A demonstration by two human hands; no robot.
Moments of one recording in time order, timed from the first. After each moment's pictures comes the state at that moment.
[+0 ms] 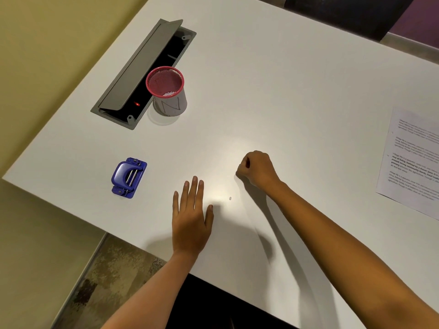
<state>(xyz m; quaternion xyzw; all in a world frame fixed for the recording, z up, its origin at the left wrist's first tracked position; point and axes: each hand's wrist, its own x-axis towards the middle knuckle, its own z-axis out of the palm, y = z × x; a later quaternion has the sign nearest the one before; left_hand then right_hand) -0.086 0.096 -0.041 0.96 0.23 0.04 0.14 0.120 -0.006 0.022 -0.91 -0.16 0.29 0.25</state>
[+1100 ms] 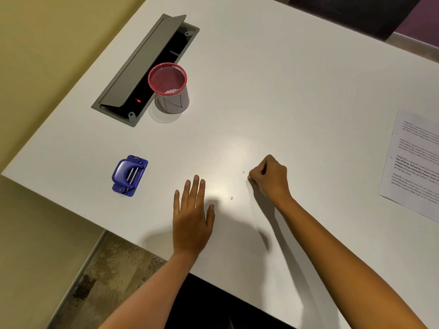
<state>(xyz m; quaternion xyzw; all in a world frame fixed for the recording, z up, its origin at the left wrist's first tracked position) -0.084 0.097 -0.037 0.96 0.23 0.02 0.15 0.098 -0.030 0.023 -0.89 -0.02 0.22 0.40</state>
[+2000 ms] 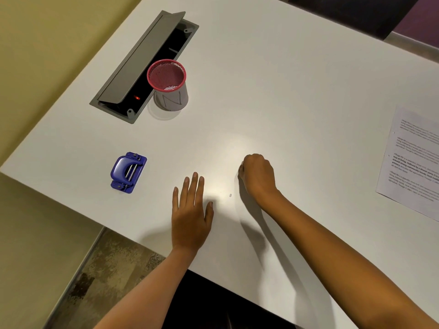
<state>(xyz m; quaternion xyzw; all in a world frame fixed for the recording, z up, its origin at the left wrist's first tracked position) -0.086 0.097 -0.044 0.96 0.23 0.03 0.13 0.088 0.001 0.037 -0.96 -0.21 0.19 0.06</state>
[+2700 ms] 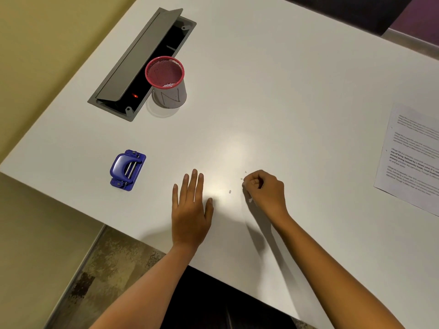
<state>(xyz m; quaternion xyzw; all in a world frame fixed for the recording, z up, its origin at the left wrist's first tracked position) -0.086 0.096 -0.043 0.96 0.23 0.05 0.14 0.048 -0.046 0.027 -0.87 0.01 0.24 0.42</state>
